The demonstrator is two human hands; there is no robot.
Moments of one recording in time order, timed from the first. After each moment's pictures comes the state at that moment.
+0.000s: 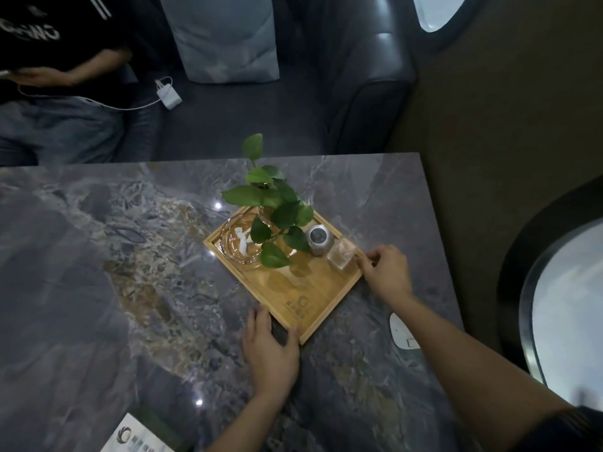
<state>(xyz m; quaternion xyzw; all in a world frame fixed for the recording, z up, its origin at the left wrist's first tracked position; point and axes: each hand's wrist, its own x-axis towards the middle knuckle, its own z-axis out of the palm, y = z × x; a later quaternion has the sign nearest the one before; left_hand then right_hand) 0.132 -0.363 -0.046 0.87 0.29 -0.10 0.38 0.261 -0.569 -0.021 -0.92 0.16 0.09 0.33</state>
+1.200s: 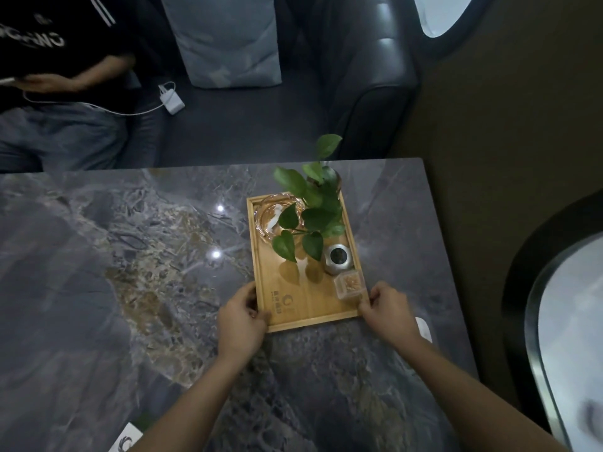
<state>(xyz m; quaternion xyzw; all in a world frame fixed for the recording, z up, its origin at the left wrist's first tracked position) 0.196 -0.308 -0.013 0.89 0.19 -0.12 0.41 0.212 -0.567 -0.030 -0.91 0.18 0.20 0.32</state>
